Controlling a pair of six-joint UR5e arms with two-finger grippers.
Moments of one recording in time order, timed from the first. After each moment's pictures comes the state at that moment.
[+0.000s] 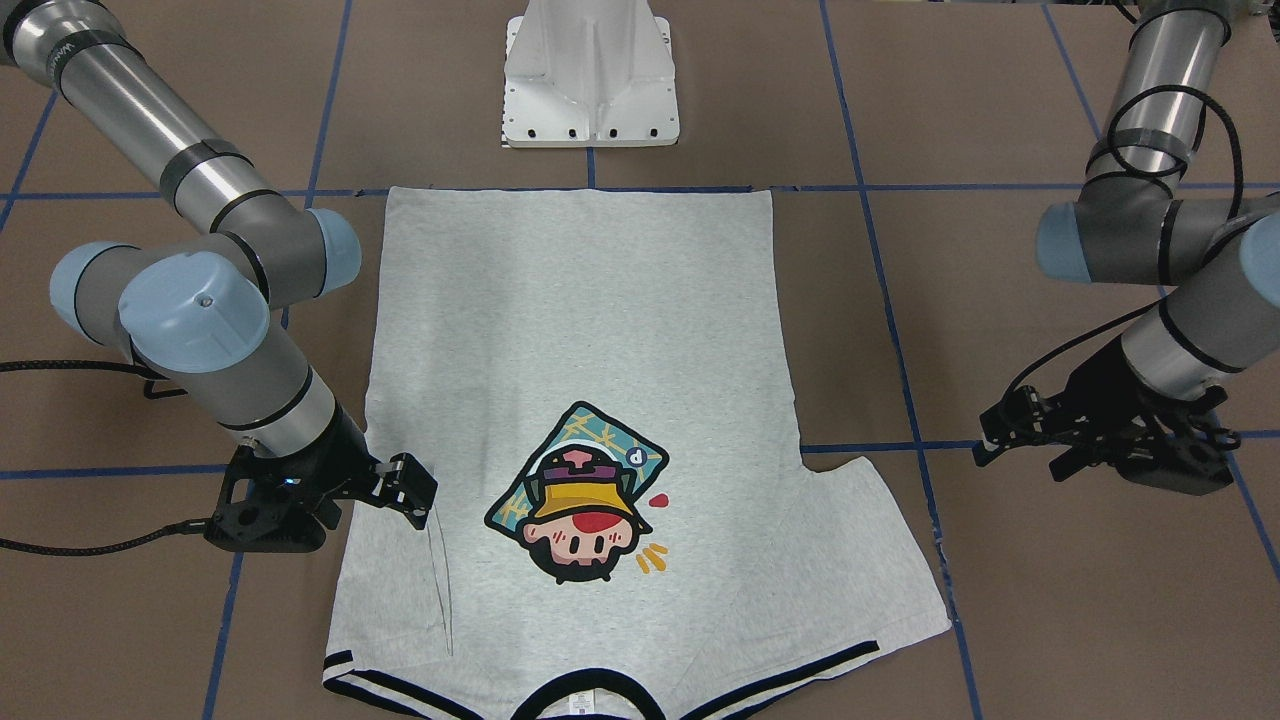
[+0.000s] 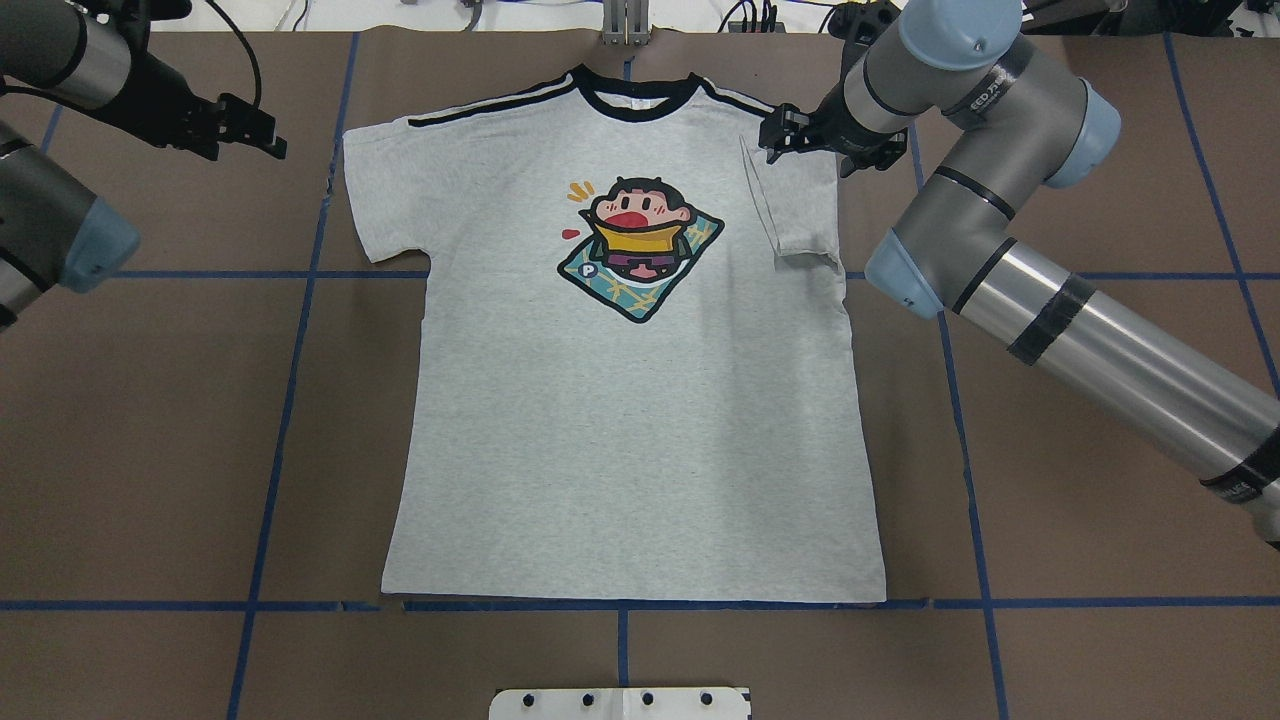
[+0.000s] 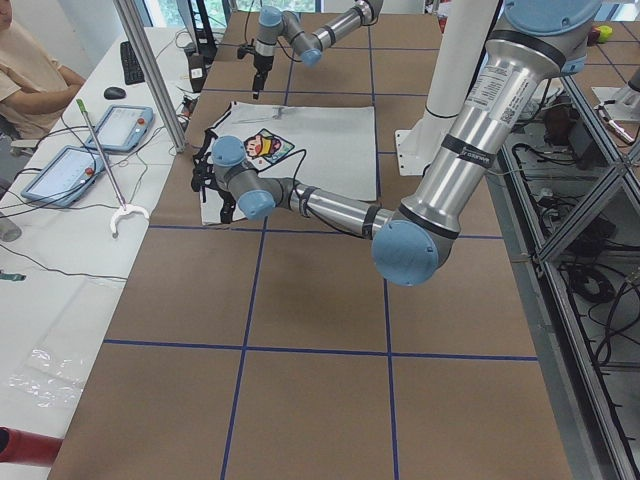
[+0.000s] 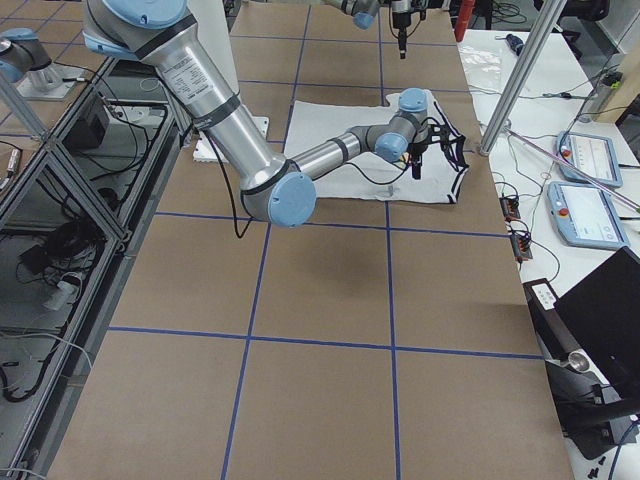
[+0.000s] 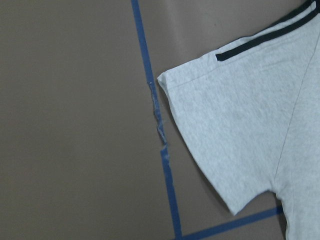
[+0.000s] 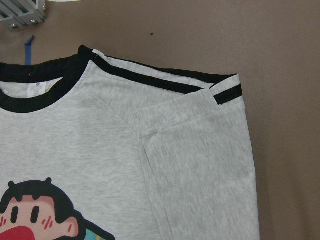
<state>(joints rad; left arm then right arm) -1.09 -2.06 -1.29 -2.28 -2.23 -0.86 0.88 -0.88 1.30 -1.09 2.01 1.13</state>
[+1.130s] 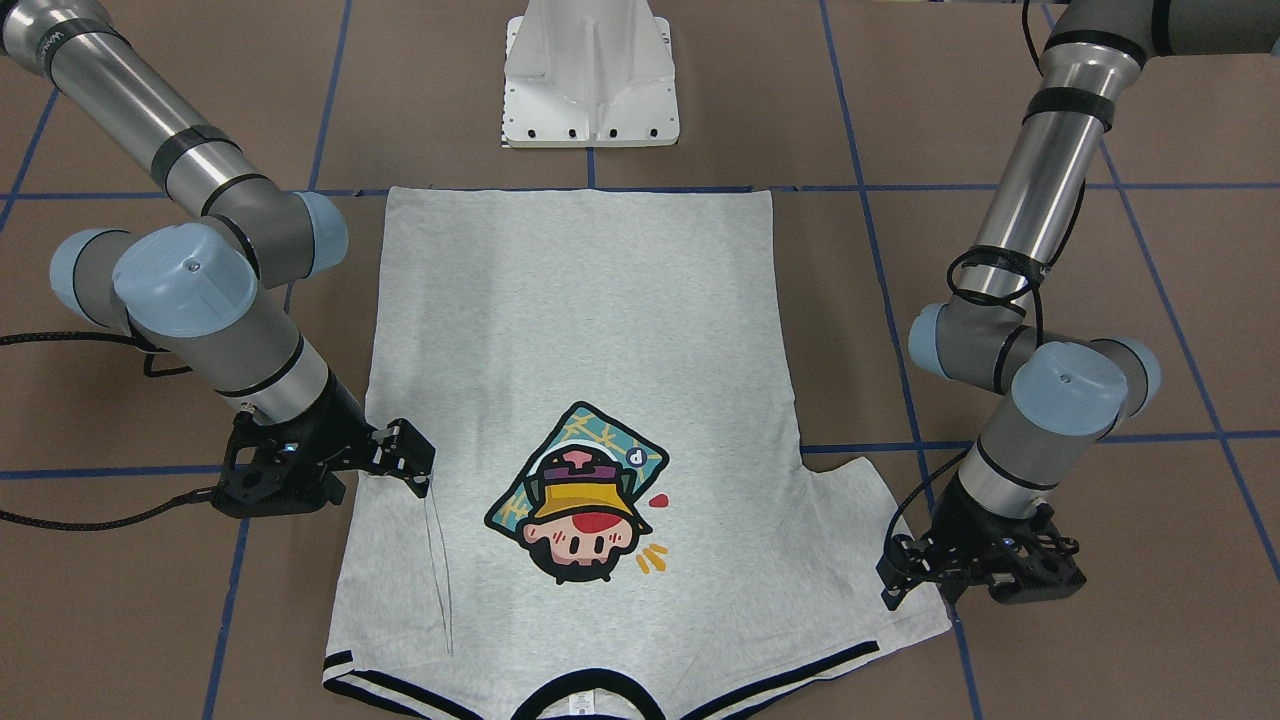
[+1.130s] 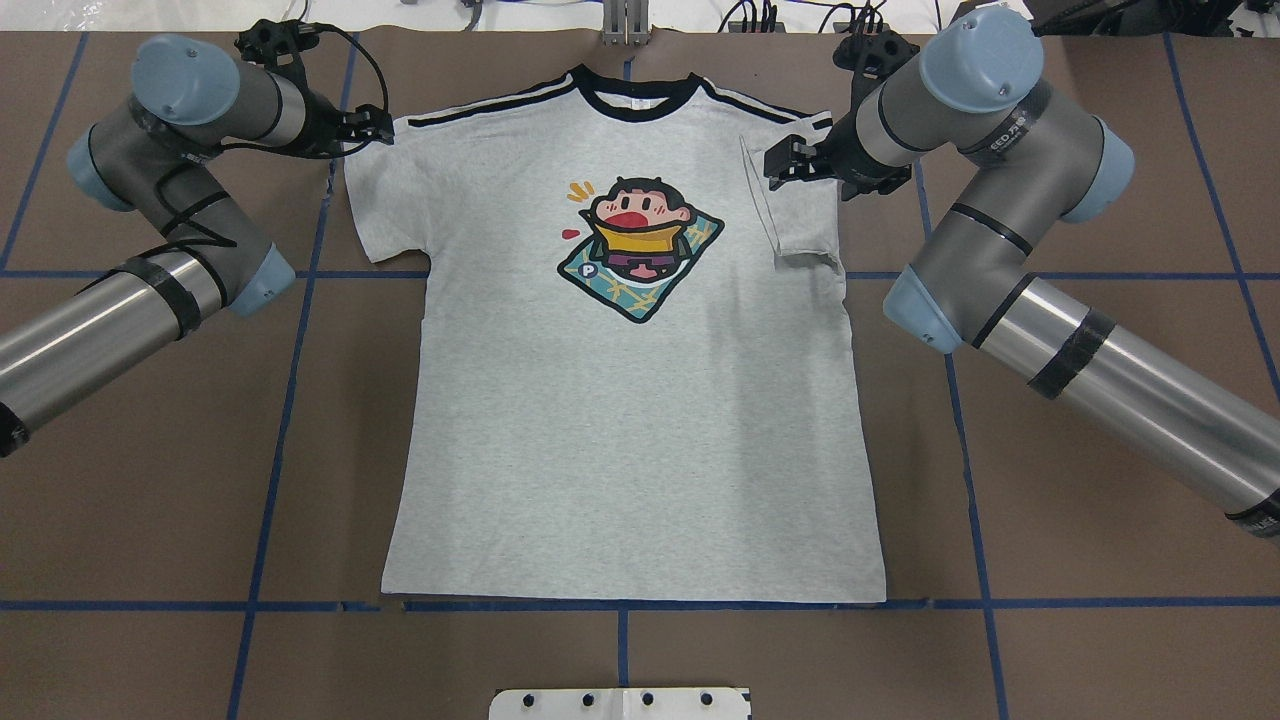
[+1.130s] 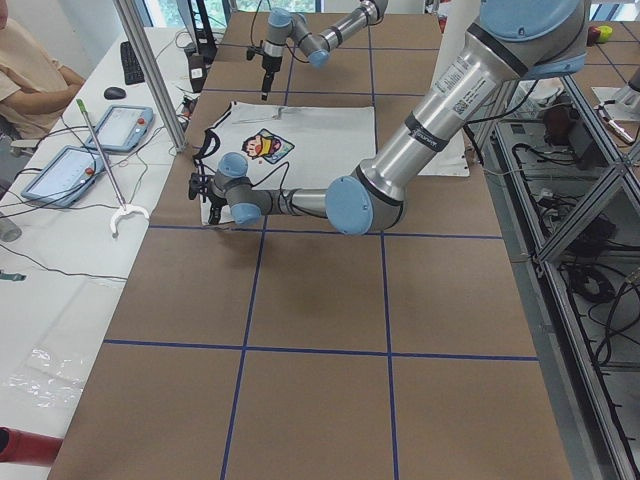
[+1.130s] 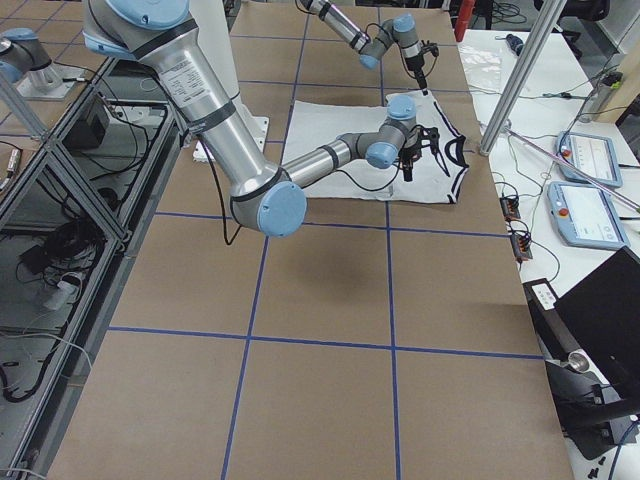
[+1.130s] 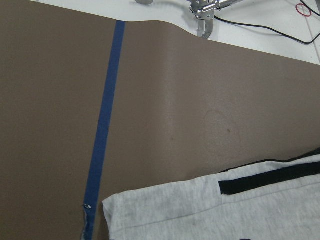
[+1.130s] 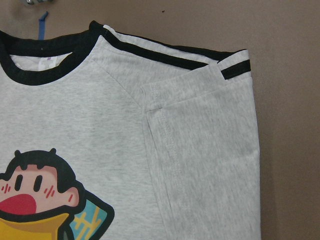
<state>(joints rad) -0.94 -2.33 -0.76 -2.65 -1.88 -1.14 0.86 -0.94 1.34 -1.02 2.01 1.11</state>
